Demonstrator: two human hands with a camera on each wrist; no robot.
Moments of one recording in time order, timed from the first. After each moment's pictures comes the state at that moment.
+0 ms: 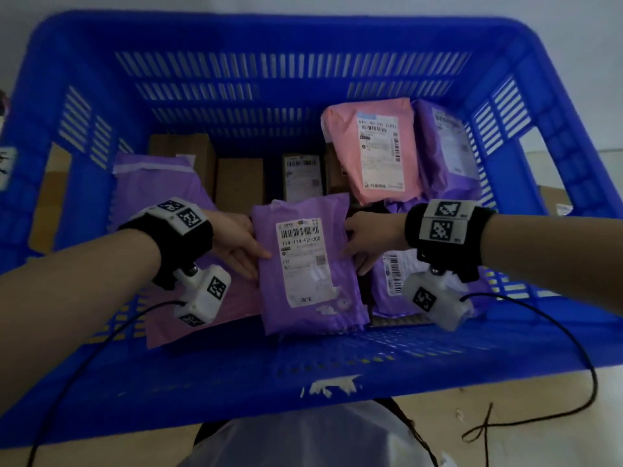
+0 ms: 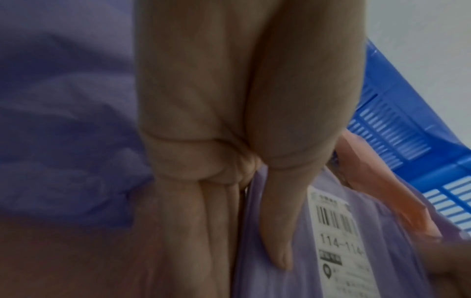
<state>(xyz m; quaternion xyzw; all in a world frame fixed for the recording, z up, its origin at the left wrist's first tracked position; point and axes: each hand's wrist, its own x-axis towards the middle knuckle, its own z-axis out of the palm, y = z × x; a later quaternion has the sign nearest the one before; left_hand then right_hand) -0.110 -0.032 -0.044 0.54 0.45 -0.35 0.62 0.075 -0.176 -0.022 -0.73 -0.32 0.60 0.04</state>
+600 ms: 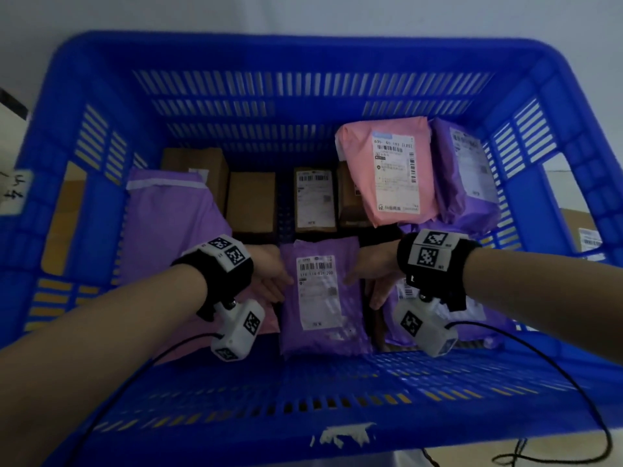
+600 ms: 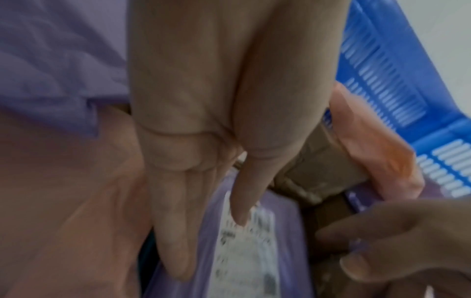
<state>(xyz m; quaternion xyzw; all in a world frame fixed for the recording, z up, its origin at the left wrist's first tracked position) -0.090 -0.057 -0.068 0.51 0.51 -0.34 0.60 0.072 -0.162 -0.051 -0.73 -0.25 0.63 -0.11</state>
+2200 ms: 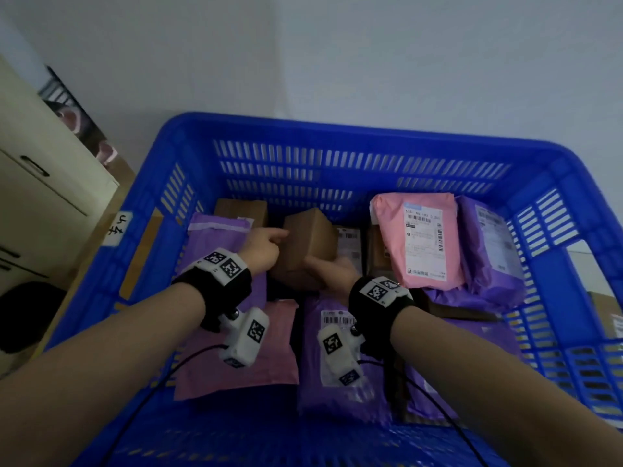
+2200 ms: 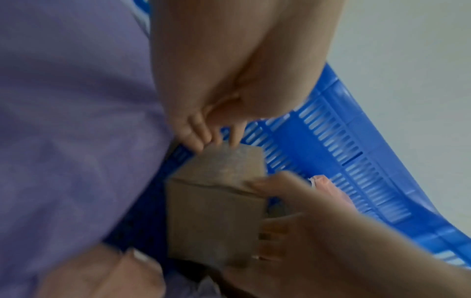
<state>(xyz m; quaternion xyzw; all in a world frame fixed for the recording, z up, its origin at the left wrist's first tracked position) -0.109 0.014 -0.034 0.65 0.55 0.04 0.52 0.009 -0.071 -0.073 -0.70 -0.11 0.57 0.42</state>
